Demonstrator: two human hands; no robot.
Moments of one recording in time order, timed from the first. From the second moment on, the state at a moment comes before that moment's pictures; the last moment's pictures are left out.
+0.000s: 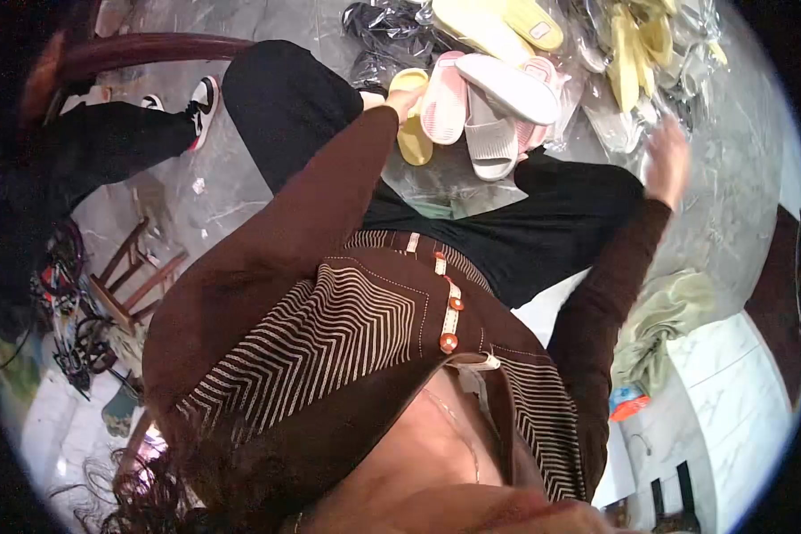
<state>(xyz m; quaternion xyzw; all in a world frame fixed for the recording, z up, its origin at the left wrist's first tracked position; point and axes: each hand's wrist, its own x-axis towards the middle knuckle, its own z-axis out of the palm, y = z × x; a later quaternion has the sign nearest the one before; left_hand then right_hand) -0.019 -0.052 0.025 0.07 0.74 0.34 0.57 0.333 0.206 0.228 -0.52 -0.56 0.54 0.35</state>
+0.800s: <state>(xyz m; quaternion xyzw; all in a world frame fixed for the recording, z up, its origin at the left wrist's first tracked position) -0.014 -0.049 0.022 -0.34 0.30 0.63 0.63 0.201 0.084 0.055 -0.60 -0.15 0.78 0.00</state>
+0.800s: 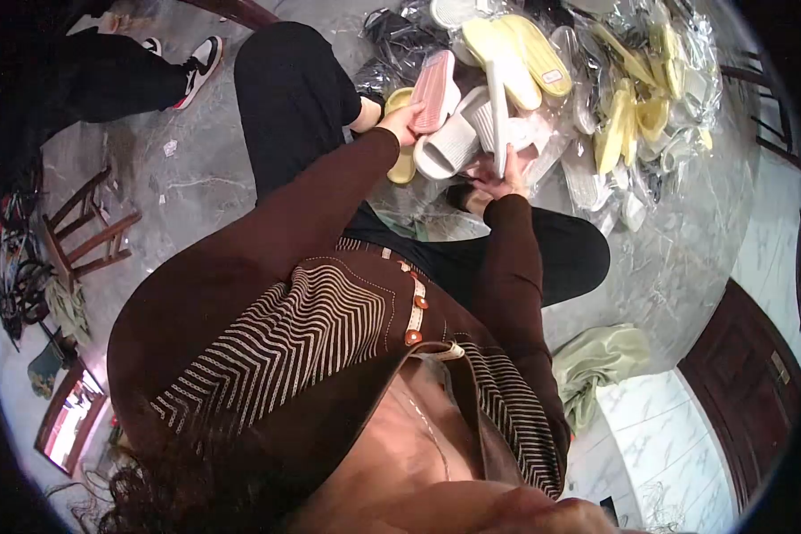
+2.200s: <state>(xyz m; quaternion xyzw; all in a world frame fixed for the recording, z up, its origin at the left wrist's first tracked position) -0.266 -0.237 0.446 0.35 0.70 0.62 0.05 -0.079 0.045 0.404 -0.06 -0.81 0.59 0.02</state>
